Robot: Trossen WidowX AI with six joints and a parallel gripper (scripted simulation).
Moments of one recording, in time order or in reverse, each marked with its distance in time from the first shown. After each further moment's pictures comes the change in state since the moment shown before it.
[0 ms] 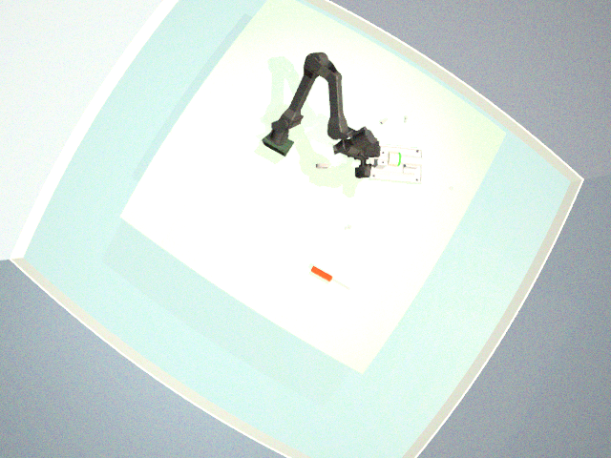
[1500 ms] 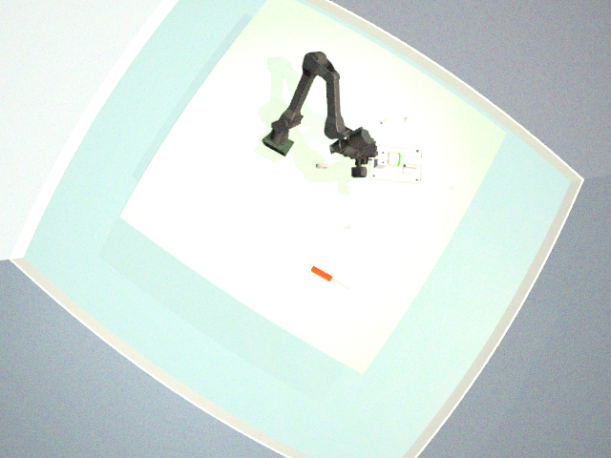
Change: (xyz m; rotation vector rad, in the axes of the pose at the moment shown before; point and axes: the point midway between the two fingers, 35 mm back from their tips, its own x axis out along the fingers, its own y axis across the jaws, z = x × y) arm -0.009 -0.001 -0.009 0.013 0.002 -0.003
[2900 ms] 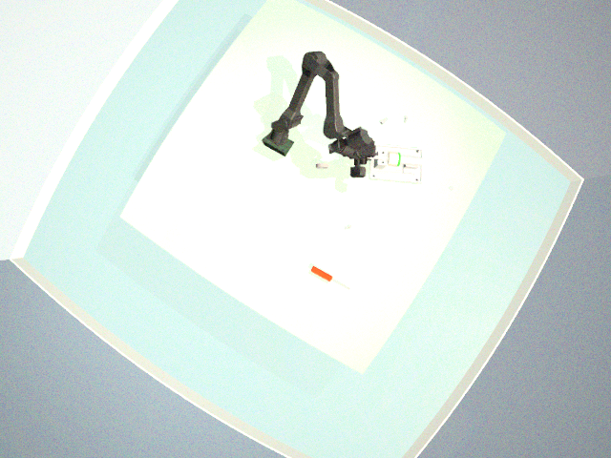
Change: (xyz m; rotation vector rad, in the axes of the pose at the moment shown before) arm -0.003 0.000 -0.003 0.001 0.000 -0.001
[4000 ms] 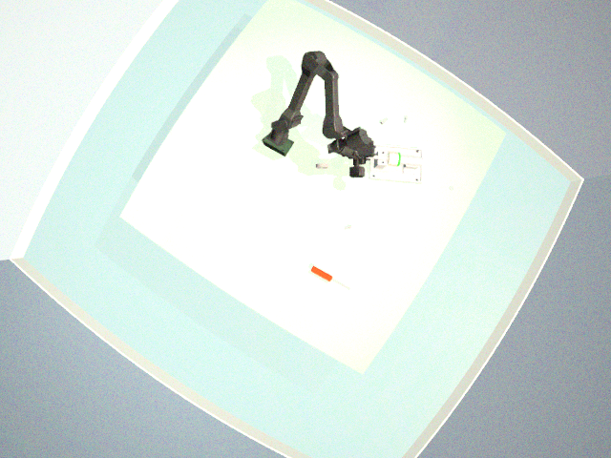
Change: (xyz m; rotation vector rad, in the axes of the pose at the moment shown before) arm -0.002 0.000 -0.002 0.000 0.000 0.000
